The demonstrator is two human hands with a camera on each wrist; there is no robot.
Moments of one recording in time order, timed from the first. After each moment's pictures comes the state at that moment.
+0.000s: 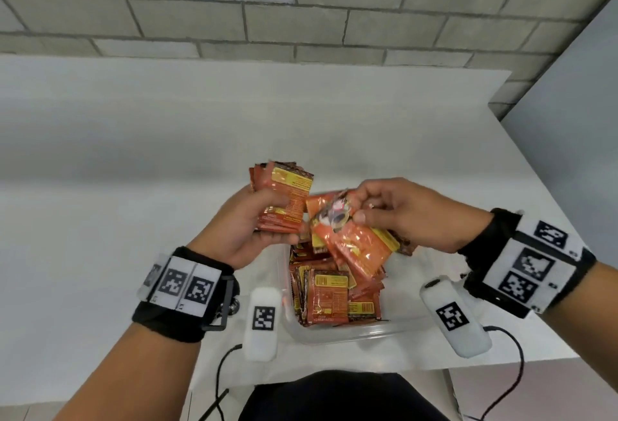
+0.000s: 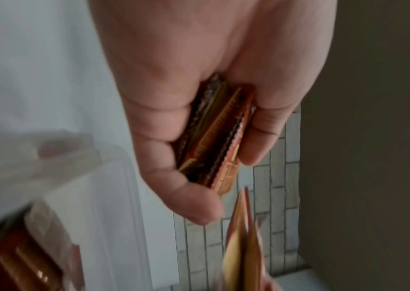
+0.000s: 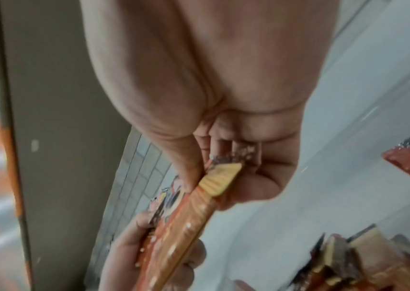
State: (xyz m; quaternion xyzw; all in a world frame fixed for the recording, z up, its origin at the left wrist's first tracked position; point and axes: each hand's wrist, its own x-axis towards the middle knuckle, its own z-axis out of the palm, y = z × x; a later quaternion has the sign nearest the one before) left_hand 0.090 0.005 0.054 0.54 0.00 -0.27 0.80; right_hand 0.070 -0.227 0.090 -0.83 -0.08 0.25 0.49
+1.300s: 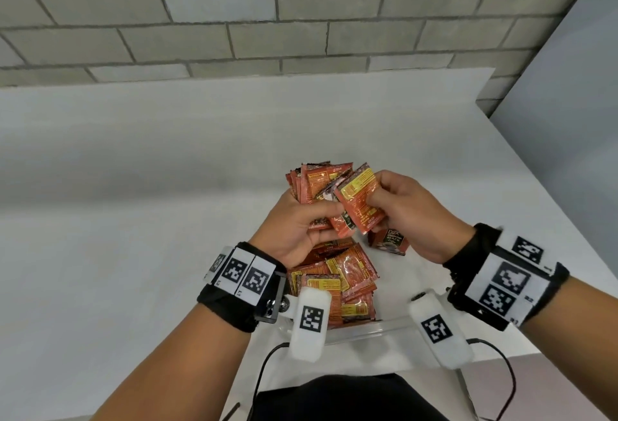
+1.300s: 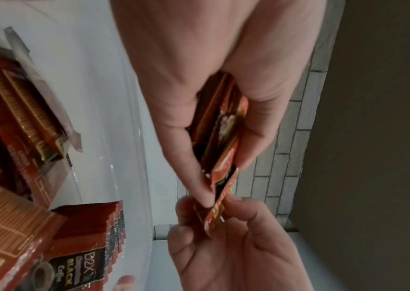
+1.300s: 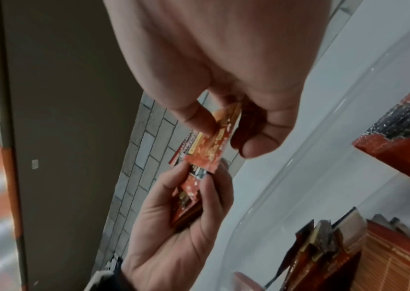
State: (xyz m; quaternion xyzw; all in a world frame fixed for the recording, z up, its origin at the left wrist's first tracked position) left_hand 0.086 -0.065 0.054 0.51 -0.03 -0.29 0.81; right_hand 0.057 -0.228 0.082 -0.78 0.10 0.10 0.61
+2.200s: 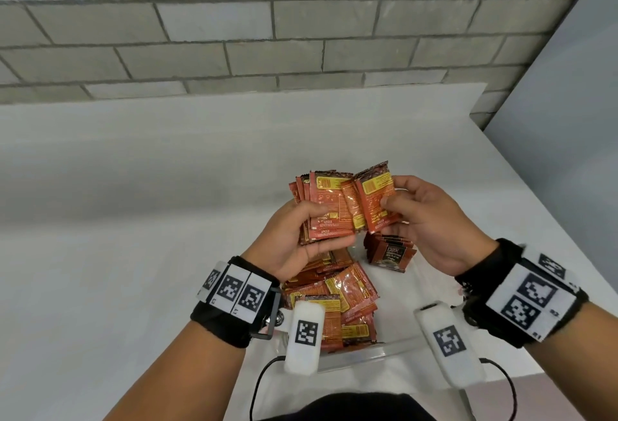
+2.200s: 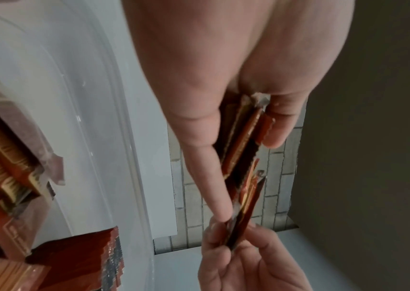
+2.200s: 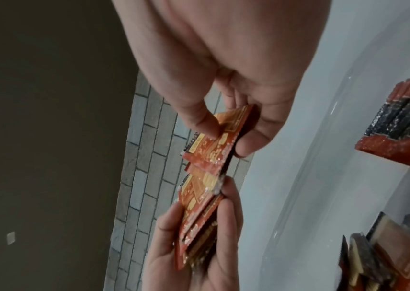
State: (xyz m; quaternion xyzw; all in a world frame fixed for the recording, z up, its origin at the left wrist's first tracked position) left_hand 0.099 -0.064 0.059 0.42 0.01 -0.32 0.85; right_hand 0.064 -0.249 0.084 -0.68 0.14 0.04 0.72
